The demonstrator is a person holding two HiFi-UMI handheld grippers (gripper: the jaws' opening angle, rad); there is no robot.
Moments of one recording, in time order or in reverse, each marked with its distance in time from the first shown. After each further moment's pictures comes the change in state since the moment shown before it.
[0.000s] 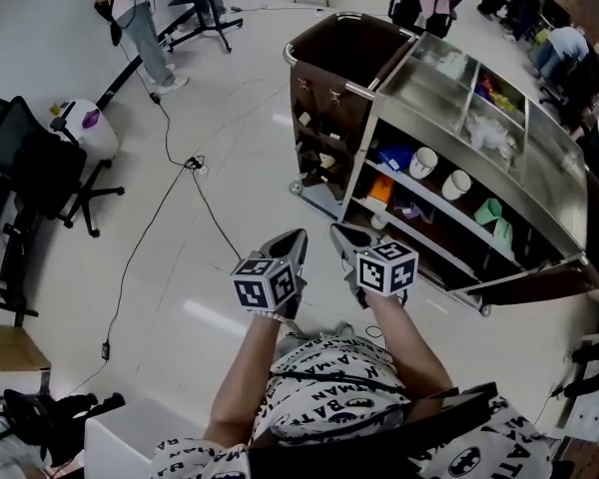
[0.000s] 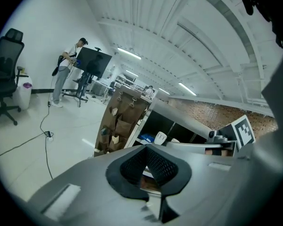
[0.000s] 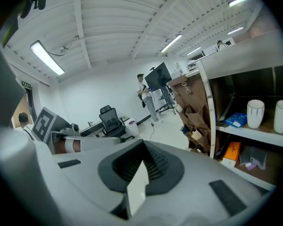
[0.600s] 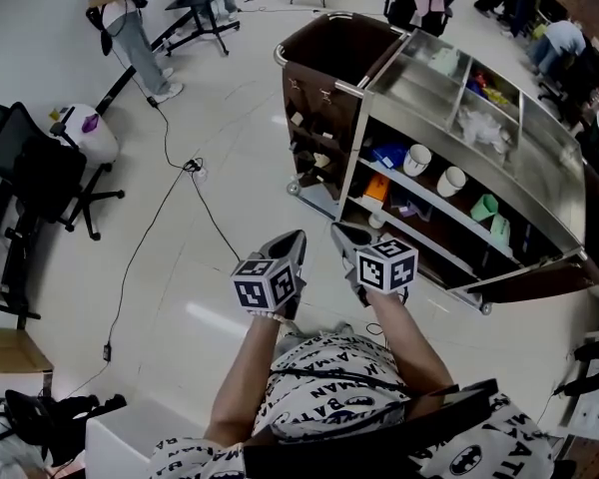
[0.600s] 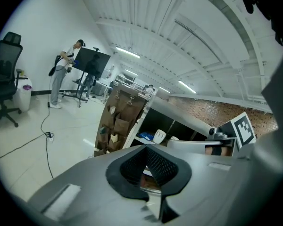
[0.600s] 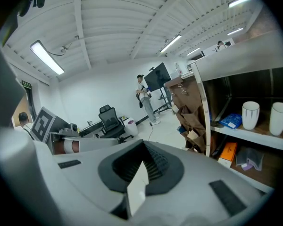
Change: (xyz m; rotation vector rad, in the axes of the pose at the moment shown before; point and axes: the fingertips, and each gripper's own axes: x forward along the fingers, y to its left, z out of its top) left arm 0.006 -0.014 -0.008 0.021 0.012 0.014; right arm -0.016 -0.013 -0.001 -0.010 0.004 -0.008
